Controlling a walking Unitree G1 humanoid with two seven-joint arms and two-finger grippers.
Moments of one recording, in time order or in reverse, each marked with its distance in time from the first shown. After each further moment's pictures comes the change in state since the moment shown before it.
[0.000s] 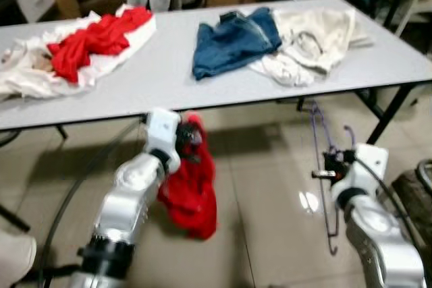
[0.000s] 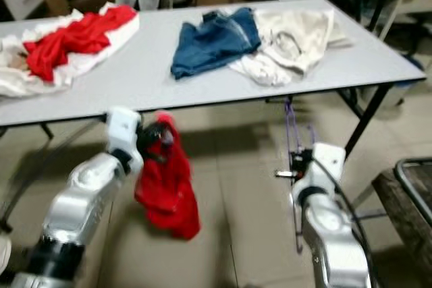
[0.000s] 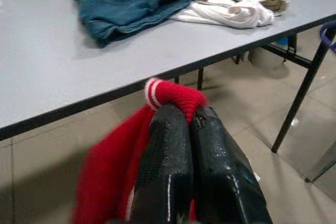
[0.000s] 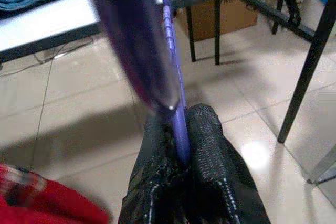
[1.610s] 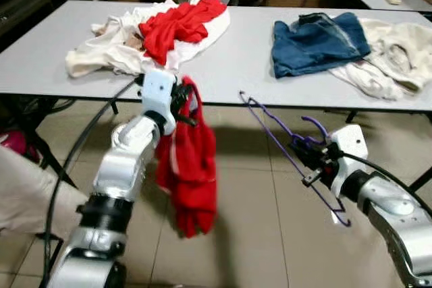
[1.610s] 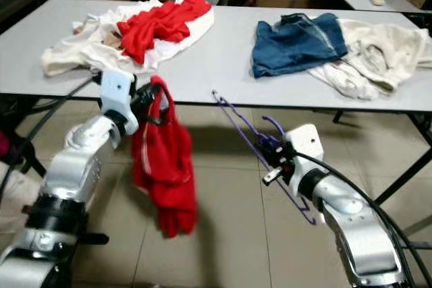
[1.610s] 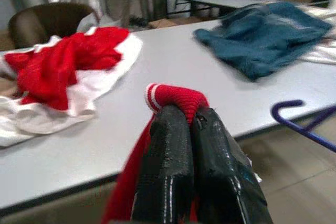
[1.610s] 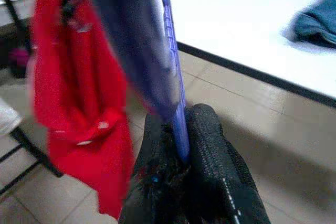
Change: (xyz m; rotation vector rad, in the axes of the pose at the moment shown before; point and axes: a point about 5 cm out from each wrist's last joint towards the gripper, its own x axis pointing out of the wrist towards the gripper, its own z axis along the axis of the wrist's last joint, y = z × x) left arm 0.028 0.033 0.063 0.106 -0.142 0.063; right arm -0.006 0.011 0.044 -0.373 -0.156 0.608
